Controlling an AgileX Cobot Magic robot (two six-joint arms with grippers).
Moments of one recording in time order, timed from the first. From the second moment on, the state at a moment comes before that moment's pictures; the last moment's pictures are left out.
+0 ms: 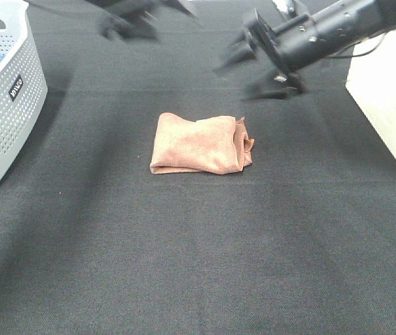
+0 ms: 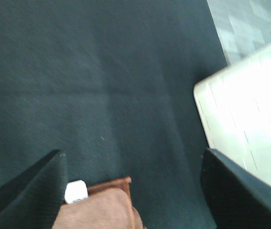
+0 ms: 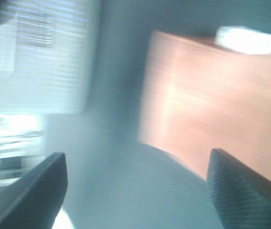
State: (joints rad) left arm -0.27 2.35 -2.20 -0.74 0.69 0.02; right arm 0.13 2.21 -1.66 1.11 1.02 -0.58
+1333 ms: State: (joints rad) left arm -0.25 2.30 -2.20 -0.62 0.86 0.02; right arm 0.13 2.28 -1.66 0.79 0.85 -0.47
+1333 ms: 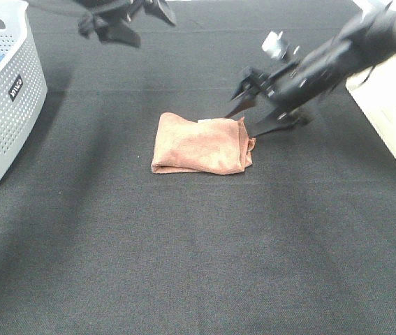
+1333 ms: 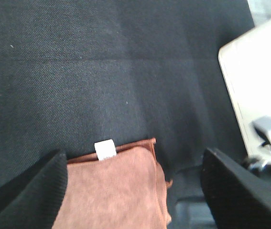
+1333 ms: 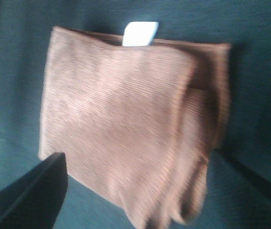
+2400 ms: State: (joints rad) left arm -0.39 1.67 -1.76 0.02 1.21 -0.16; right arm 0.13 1.65 -1.63 0.18 1.21 -0.07
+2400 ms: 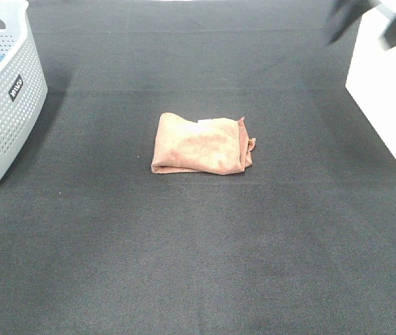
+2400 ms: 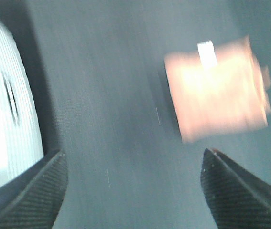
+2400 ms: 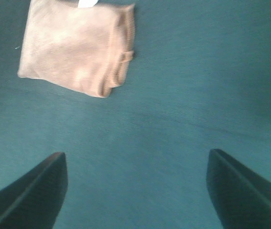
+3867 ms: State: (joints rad) left arm -0.40 0.34 -0.52 -0.05 1.08 -0.01; right arm 0.13 0.29 -0.55 0.07 1.19 -0.04
